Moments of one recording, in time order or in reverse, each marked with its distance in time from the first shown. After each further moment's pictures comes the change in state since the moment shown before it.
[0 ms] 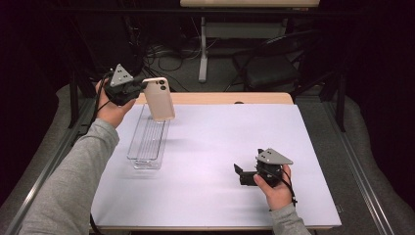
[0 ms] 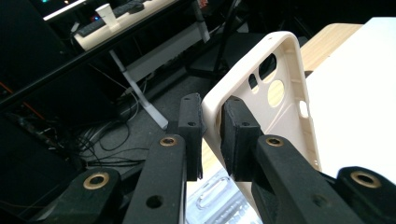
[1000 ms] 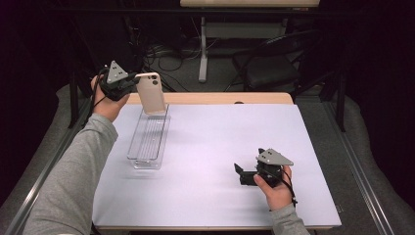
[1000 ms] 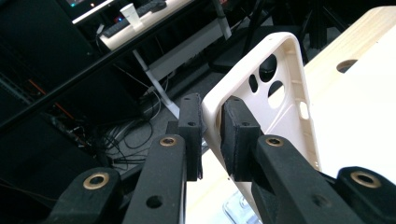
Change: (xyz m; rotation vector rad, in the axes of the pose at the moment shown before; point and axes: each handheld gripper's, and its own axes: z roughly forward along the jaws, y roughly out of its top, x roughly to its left) left arm 0.026 -0.008 0.011 0.006 0.073 0.048; right arm 0.001 0.000 -0.001 -0.016 -0.013 -0.005
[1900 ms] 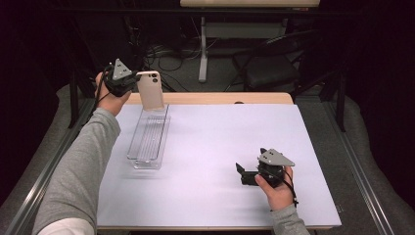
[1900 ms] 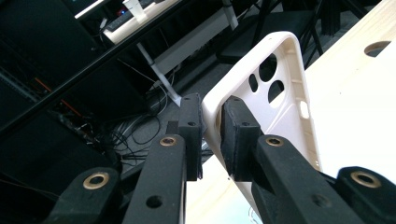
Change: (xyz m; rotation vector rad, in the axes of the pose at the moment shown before) left arm 0.011 -0.014 0.032 0.044 0.021 0.041; right arm -0.003 -0.001 -0.002 -0.007 -0.018 -0.008
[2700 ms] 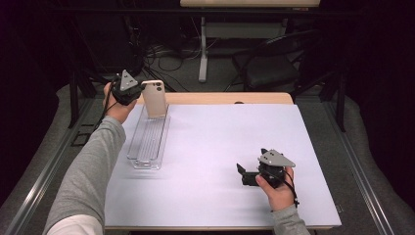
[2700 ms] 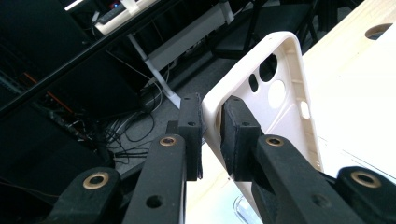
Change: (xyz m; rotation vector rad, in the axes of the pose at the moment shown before) left arm -0.018 -0.030 0.023 -0.009 -0.014 -0.012; right arm -0.001 -0.002 -0.001 0.001 -0.007 -0.012
